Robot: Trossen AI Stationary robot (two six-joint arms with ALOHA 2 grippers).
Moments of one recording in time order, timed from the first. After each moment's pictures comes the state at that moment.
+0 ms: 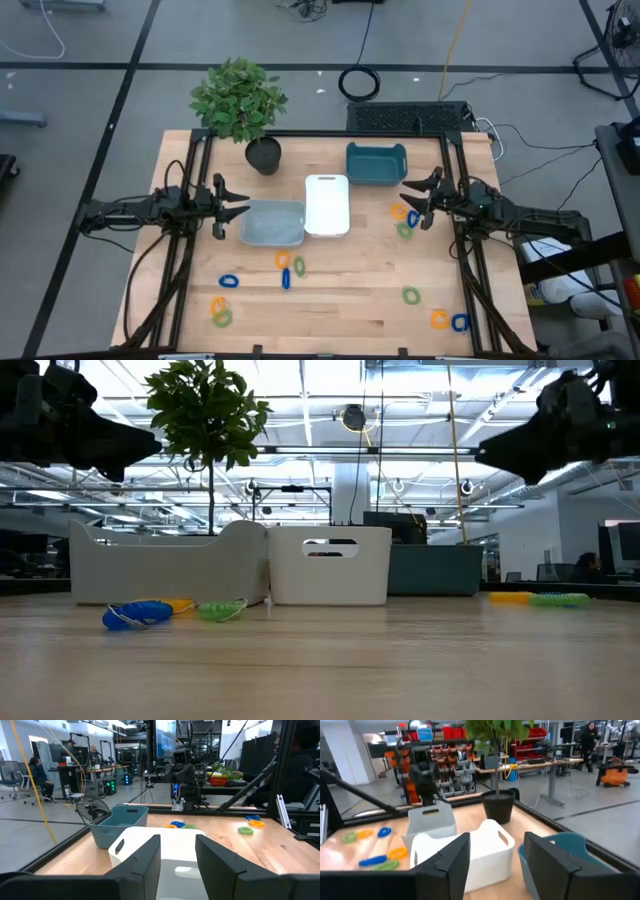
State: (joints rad) left arm 0.01 0.01 0.01 0.06 -0.10 0.02; right arm -0.16 0.17 0.11 0.08 0.15 0.10
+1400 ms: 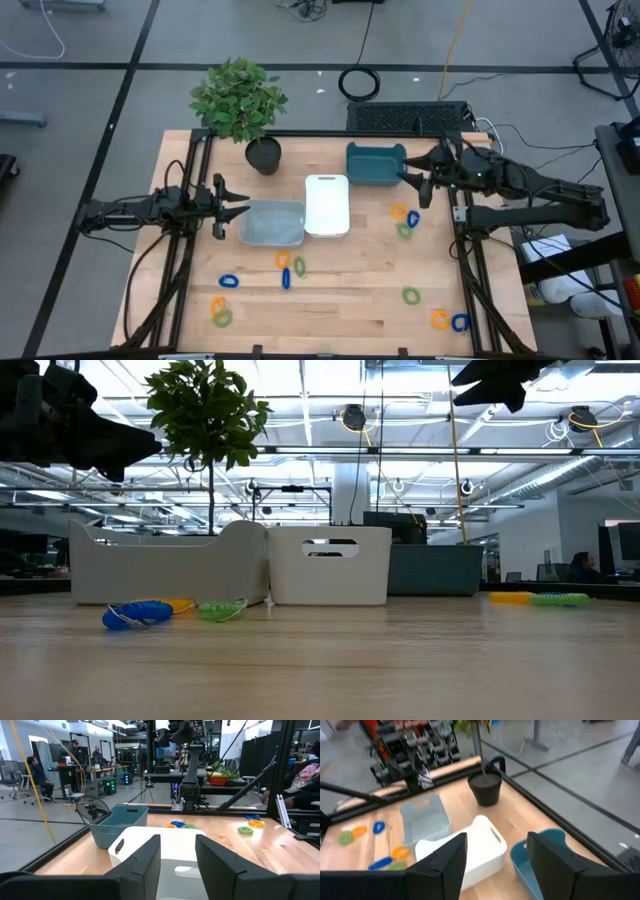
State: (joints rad) left arm 0.01 0.01 0.01 0.06 -0.10 0.02; right arm -0.16 0.71 0.88 -0.52 0.21 0.23
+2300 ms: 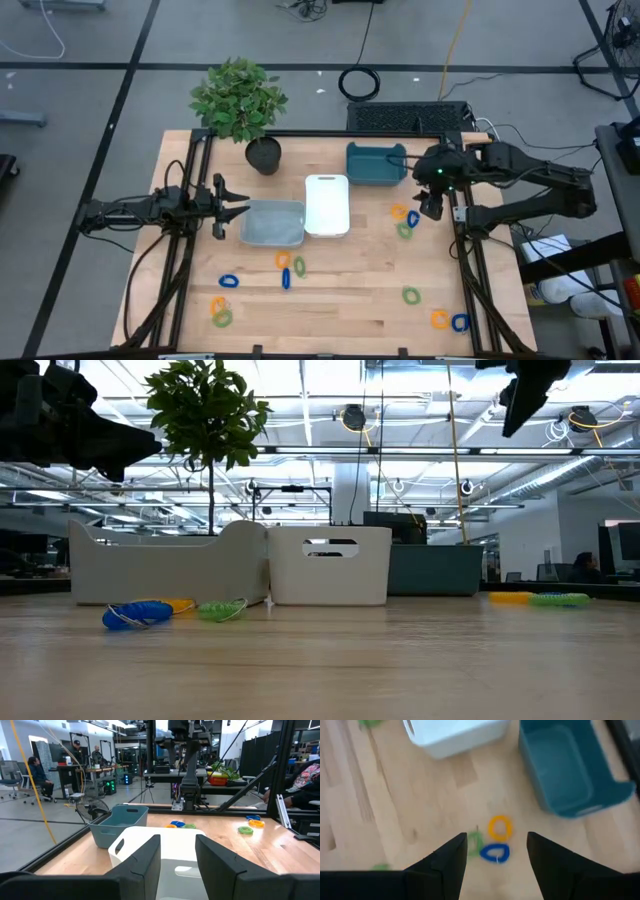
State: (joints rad) left arm 0.01 0.01 0.01 0.06 -0.10 0.02; right arm -0.16 1.05 1.24 -1.31 0.03 0.19
